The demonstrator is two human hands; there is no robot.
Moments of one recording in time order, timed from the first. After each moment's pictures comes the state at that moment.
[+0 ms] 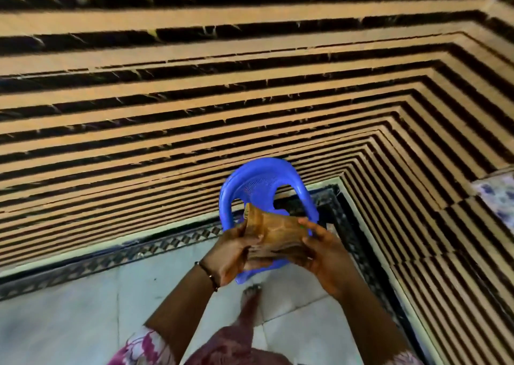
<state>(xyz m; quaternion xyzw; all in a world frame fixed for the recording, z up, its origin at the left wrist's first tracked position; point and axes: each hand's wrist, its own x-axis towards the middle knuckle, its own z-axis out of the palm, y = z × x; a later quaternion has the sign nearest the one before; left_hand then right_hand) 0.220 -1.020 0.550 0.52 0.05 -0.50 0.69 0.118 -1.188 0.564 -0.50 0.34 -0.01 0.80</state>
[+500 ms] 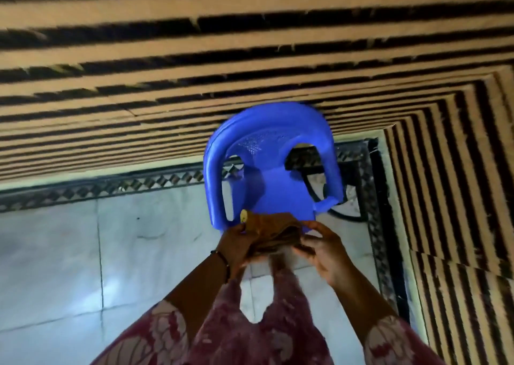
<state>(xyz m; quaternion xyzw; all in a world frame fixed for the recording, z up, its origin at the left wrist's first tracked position) 0.280 -1.130 0.337 0.57 0.28 -0.49 0.60 0.217 -1.303 0.343 -0.46 0.54 0.14 0.69</state>
